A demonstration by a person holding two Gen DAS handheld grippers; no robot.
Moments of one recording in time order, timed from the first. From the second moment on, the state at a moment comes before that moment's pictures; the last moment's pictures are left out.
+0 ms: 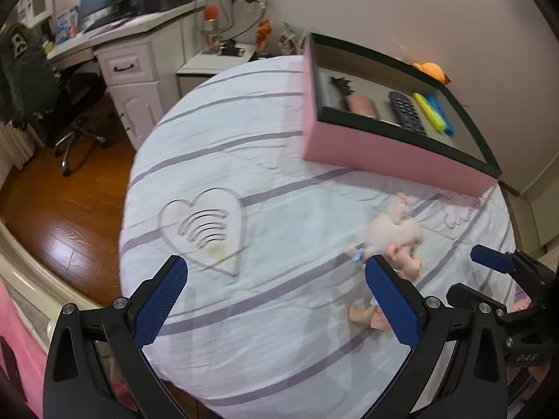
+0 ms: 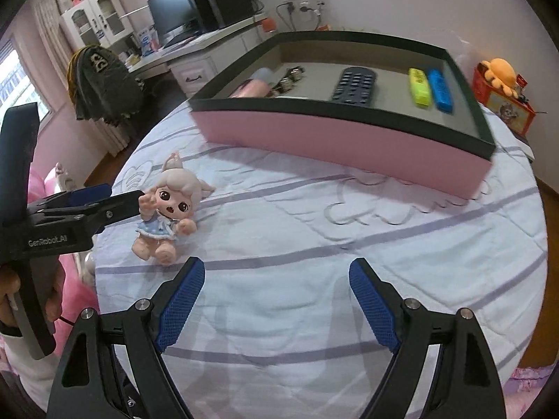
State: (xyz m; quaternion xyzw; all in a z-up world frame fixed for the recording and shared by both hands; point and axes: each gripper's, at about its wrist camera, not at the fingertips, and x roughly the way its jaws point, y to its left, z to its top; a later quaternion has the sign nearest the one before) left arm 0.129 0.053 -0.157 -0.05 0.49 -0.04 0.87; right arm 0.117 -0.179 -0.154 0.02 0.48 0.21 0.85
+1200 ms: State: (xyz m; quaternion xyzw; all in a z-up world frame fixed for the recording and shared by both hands) left arm 0.142 0.002 -0.169 -0.05 0.51 -0.11 0.85; right arm 0.100 -0.227 -0.158 0.02 0.49 0.12 0.86
